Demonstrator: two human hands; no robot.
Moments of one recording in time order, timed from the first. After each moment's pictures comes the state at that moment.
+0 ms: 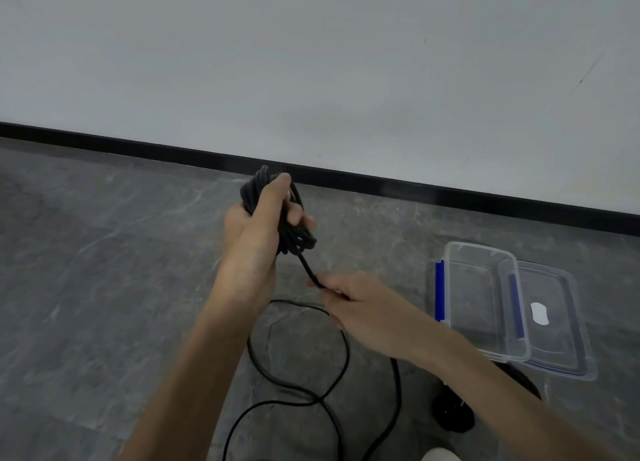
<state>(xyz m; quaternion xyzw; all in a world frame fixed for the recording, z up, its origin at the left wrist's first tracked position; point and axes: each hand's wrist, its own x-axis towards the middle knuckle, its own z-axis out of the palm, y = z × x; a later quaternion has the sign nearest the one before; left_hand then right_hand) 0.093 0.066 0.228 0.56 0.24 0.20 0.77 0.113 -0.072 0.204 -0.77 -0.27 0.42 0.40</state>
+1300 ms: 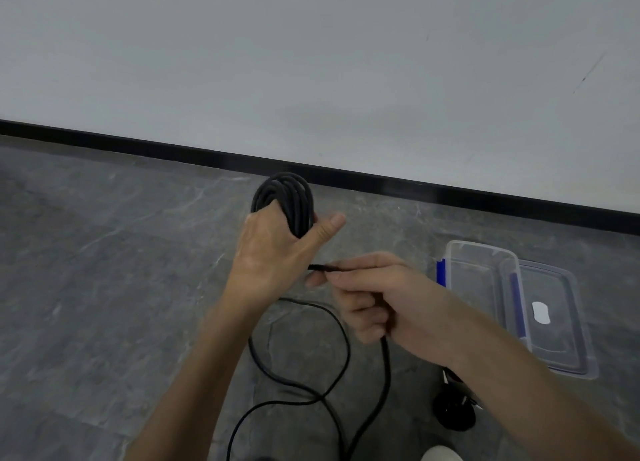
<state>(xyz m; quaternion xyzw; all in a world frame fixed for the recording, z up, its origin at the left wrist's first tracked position) 0.089 0.077 0.210 0.89 0.13 0.15 0.42 0.120 -0.087 0.233 -0.54 -0.09 0.56 0.62</state>
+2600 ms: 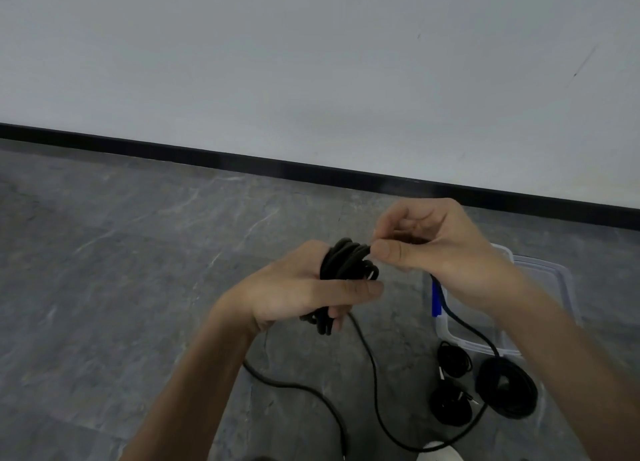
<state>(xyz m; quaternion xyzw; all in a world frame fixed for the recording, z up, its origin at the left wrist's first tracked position) 0.080 0.060 0.225 0.75 -0.06 -0.23 0.61 0.162 -0.119 0.230 -0.64 -0.28 0.29 0.65</state>
